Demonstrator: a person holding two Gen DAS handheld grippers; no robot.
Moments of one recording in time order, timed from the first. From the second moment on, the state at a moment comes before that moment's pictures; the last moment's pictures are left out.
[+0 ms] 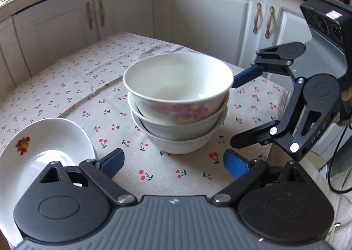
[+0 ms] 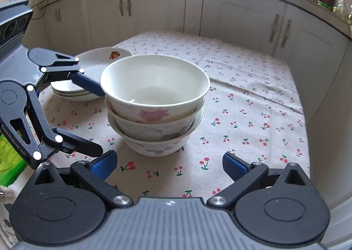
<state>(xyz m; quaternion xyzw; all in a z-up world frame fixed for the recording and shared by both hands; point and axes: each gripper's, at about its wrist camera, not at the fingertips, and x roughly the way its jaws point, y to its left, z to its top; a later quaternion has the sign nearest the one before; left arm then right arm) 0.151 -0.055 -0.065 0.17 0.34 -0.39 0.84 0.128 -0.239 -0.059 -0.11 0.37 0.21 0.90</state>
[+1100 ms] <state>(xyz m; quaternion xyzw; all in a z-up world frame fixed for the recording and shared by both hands) 0.211 -0.066 -0.071 0.23 0.36 -0.53 0.74 0.184 -0.228 -0.062 -0.20 0.39 0.37 0.82</state>
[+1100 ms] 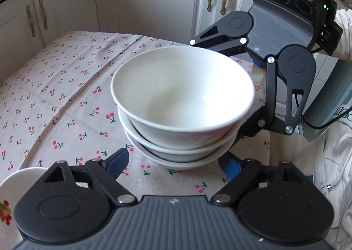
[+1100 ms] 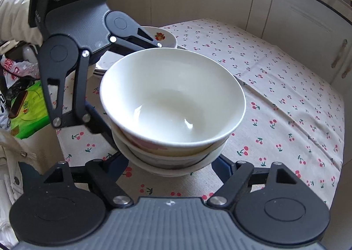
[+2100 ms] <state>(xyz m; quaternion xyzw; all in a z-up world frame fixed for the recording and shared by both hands) 0.211 -0.070 -0.070 0.24 0.35 -0.56 0.71 0.177 -0.229 -0.057 -0.20 0.38 0.38 0.82</state>
